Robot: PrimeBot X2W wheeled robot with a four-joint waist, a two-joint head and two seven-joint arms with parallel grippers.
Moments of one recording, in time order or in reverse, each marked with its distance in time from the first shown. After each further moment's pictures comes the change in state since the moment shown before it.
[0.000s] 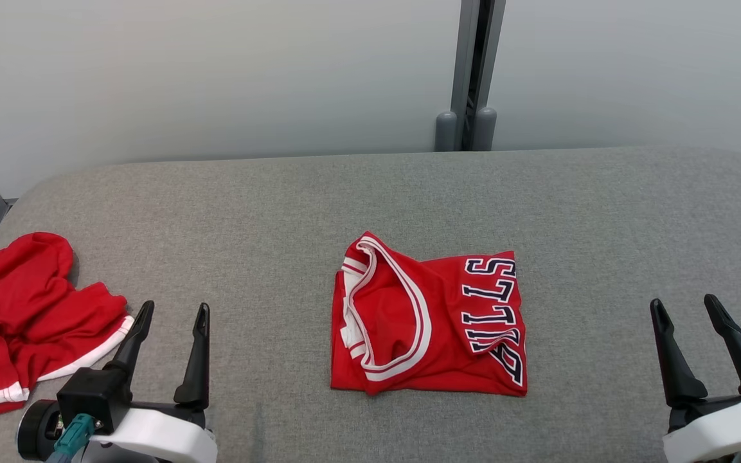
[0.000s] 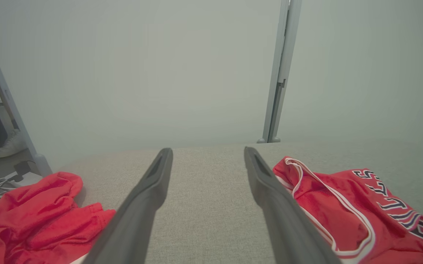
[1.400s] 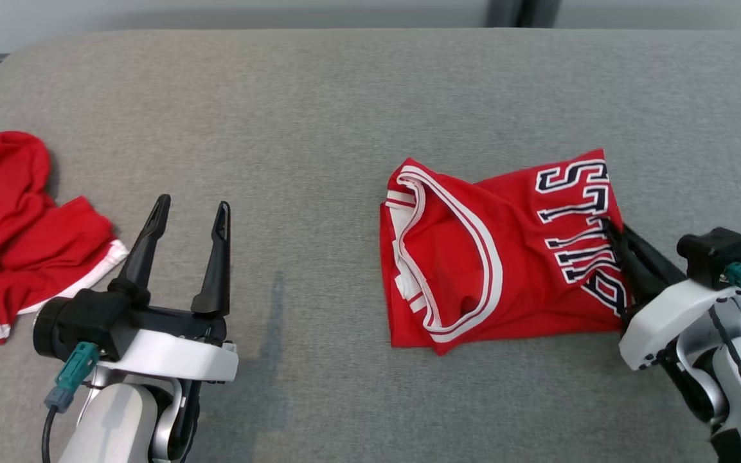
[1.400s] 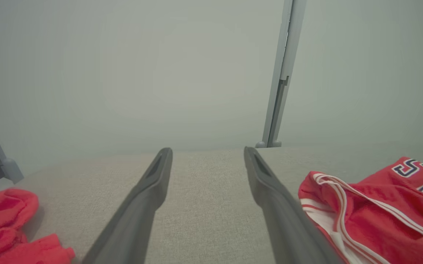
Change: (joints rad) left arm -0.247 -0.043 -0.044 0.068 -0.004 -0.050 -0.119; right arm -0.451 -0.184 0.346 0.471 0.096 0.001 -0.026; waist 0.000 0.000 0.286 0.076
